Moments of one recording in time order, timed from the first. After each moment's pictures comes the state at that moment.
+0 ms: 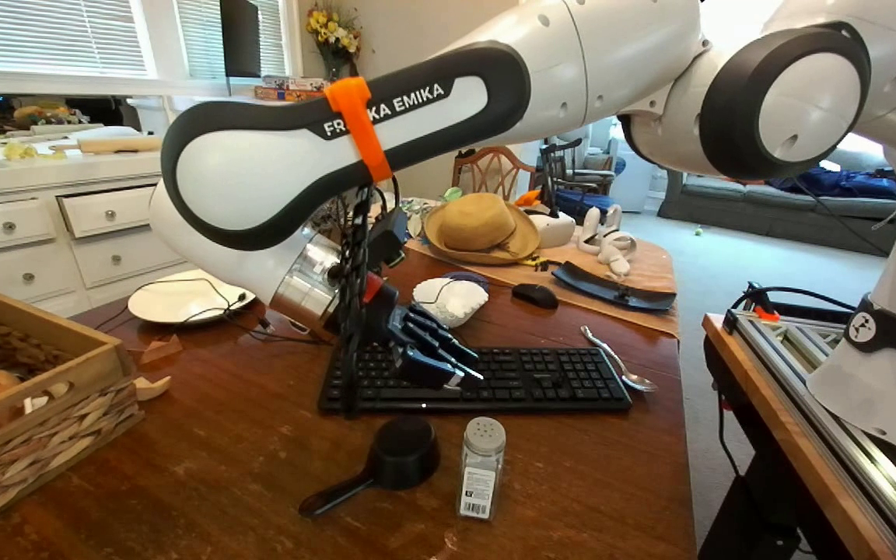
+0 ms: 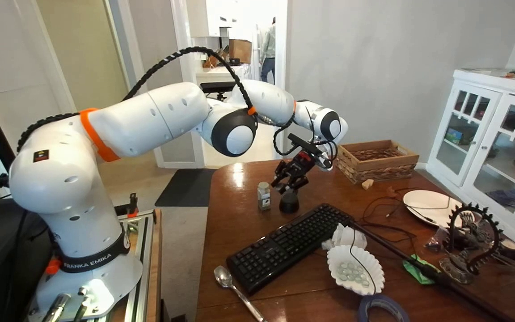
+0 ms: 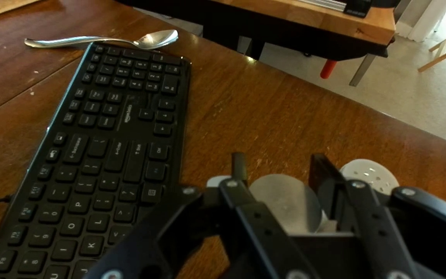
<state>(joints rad) 0.25 1.29 0.07 -0.64 -0.03 0.93 -0.04</state>
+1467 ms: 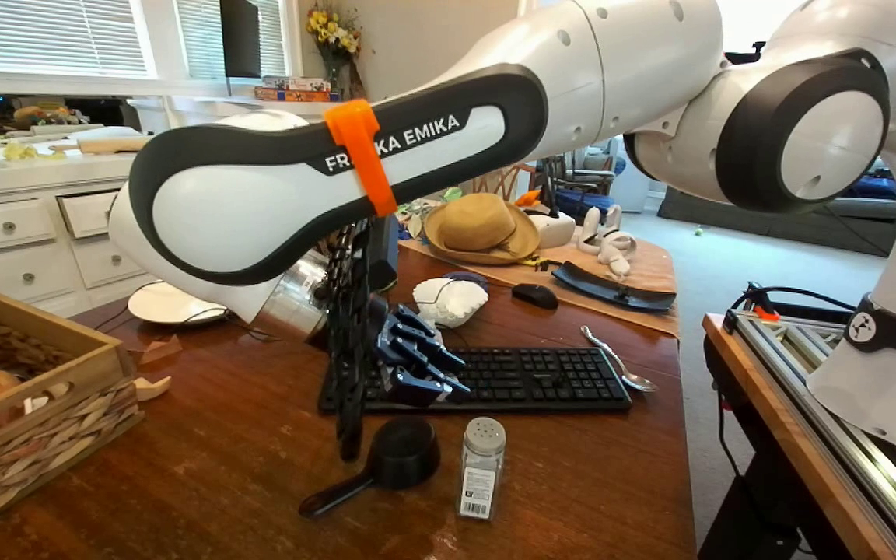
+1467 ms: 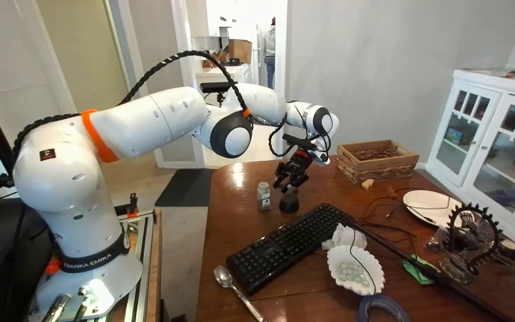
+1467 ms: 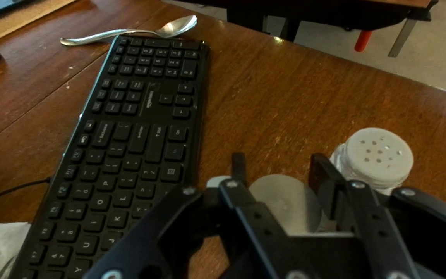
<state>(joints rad) 0.32 1.34 0.02 -0.55 -0.09 0.95 0.01</state>
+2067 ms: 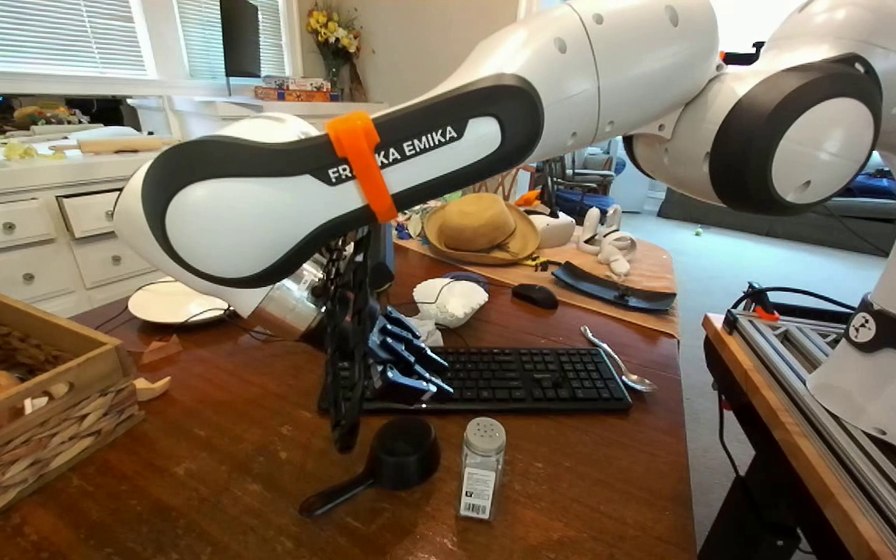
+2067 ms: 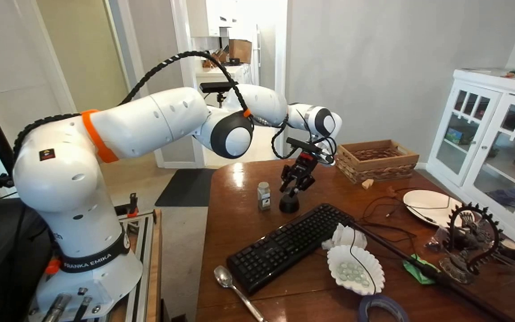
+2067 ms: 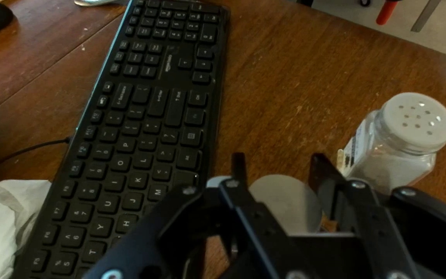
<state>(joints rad) 0.32 1.35 -0.01 -0.55 -0.10 1.03 -0.06</state>
